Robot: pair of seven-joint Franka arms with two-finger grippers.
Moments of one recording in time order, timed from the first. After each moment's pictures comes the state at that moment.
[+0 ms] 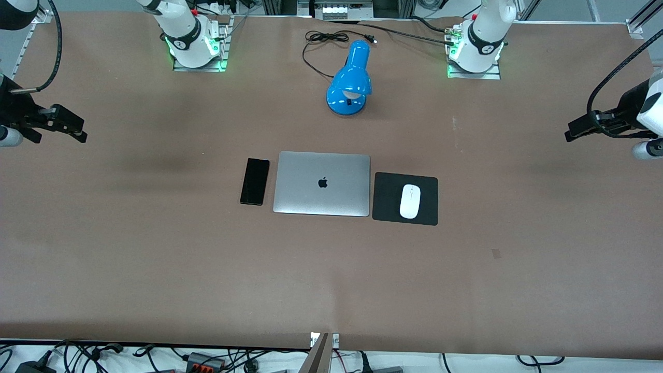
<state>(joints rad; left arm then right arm) 0.06 0.07 -0.04 -1.55 -0.02 1.51 -0.13 -0.03 -0.02 -0.01 -1.70 -0.02 1.72 -0.07</state>
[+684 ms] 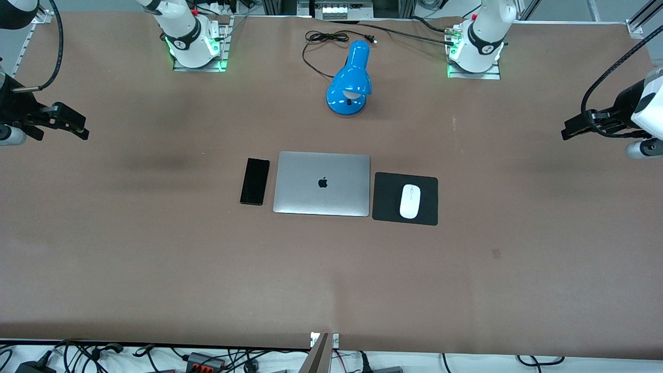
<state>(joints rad) 0.06 0.07 -0.04 -1.55 -0.02 1.49 -0.13 -0.03 -0.02 -0.01 -1.70 -0.02 1.71 -0.07</state>
